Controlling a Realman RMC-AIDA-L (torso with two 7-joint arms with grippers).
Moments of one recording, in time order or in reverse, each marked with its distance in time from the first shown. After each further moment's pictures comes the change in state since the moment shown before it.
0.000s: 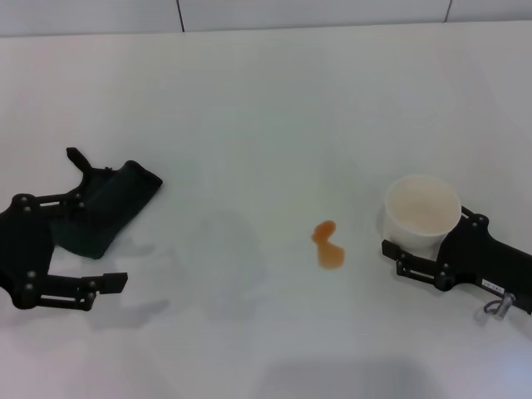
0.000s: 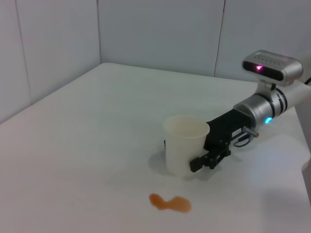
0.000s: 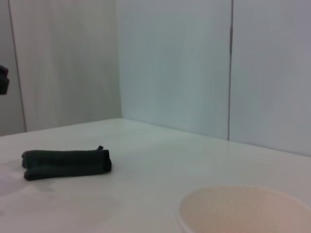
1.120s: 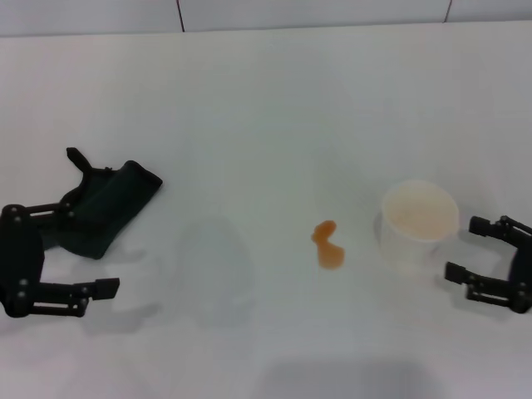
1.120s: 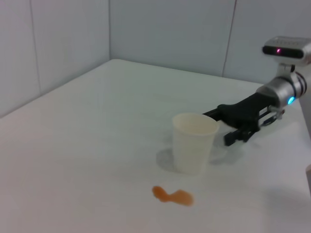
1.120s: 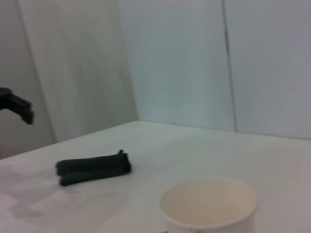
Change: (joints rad) left arm 0.031 -0.003 -0.014 -0.003 -0.001 -0.006 -0.010; right arm -0.147 -0.114 -0.050 -0.222 -0.113 -0.130 0.311
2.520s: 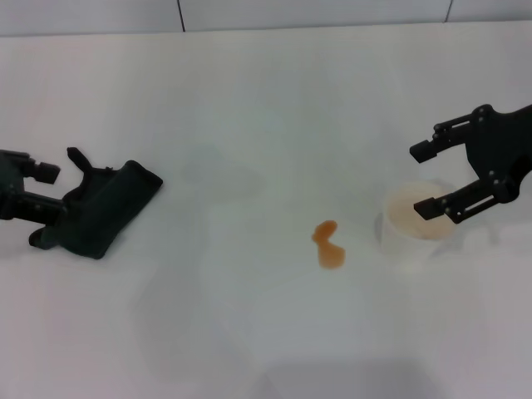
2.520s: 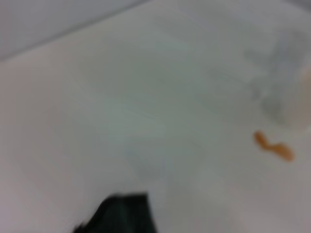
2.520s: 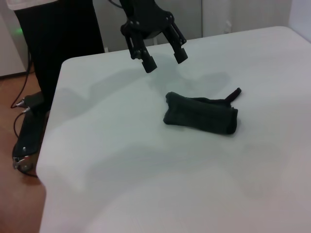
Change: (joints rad) left arm -0.252 0.070 -0.025 0.025 0.339 -0.100 -0.463; right arm 0.388 0.048 0.298 -0.871 -0.938 -0.377 0.867
